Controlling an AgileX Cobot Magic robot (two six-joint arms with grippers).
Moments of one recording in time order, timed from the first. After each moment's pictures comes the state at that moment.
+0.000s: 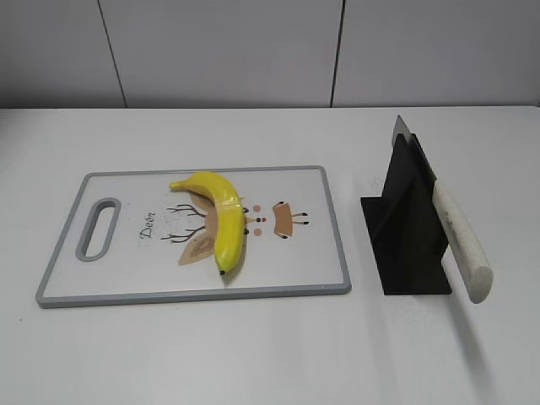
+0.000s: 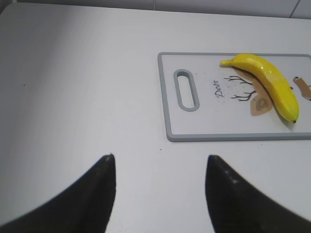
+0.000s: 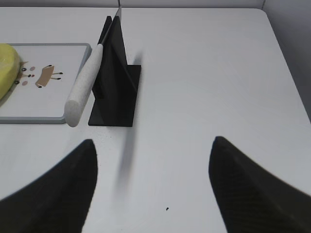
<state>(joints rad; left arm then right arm) -0.13 -0.01 -0.49 -0.08 1.09 0.04 0.09 -0.01 -0.51 0.10 1.04 -0.01</state>
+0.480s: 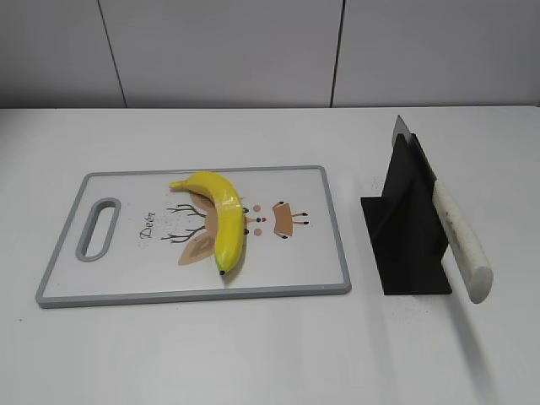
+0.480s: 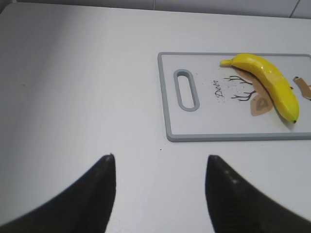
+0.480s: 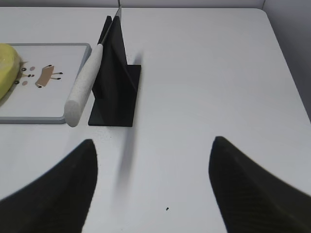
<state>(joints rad) -0.13 -0.01 -0.49 -0.08 1.09 0.04 0.09 -0.01 -0.51 0.10 1.04 -0.01</state>
